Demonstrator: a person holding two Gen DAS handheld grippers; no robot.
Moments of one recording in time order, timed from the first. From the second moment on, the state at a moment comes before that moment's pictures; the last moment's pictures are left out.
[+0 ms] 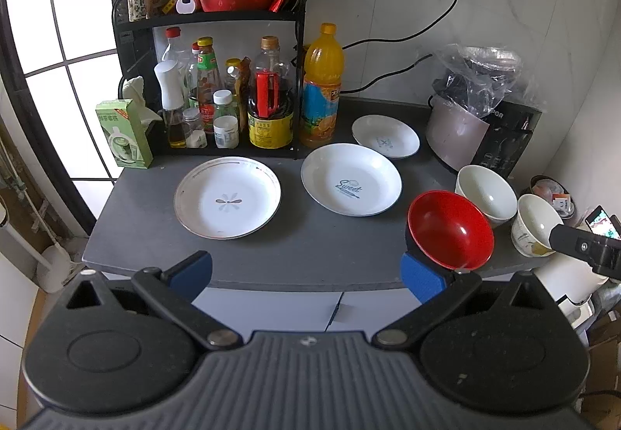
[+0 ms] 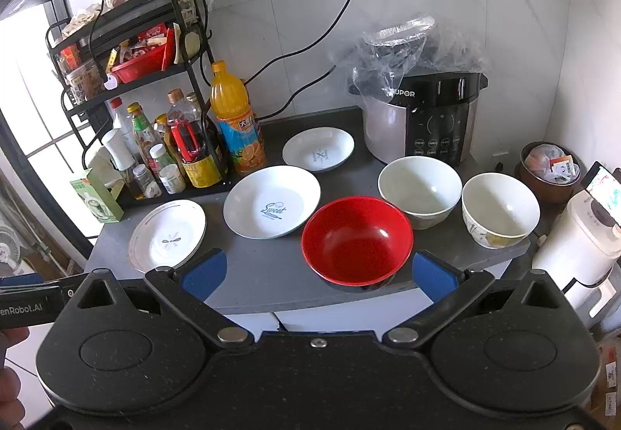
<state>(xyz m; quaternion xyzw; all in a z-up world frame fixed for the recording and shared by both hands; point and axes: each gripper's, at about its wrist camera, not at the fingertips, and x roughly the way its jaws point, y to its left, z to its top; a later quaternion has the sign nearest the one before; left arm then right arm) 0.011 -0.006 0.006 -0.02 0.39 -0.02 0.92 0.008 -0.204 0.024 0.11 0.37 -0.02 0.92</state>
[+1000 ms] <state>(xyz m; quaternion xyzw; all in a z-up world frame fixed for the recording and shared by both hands) 0.081 -0.066 -0.005 -0.01 0.41 0.01 0.91 0.067 -0.280 -0.007 0.12 0.39 0.00 0.91</state>
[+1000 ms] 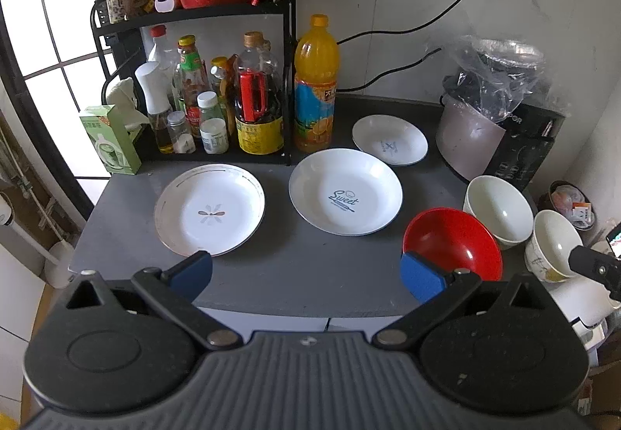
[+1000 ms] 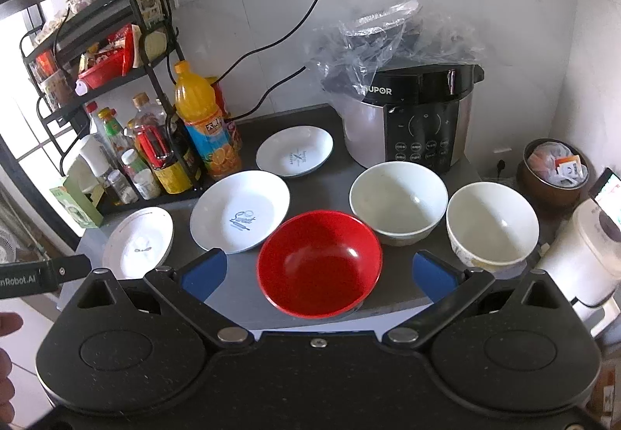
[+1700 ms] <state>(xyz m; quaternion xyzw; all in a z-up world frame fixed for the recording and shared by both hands) 0.137 -0.129 -0.025 0.01 0.45 0.04 0.89 0.120 -0.352 -0.051 0.13 0.42 0.02 0.90</state>
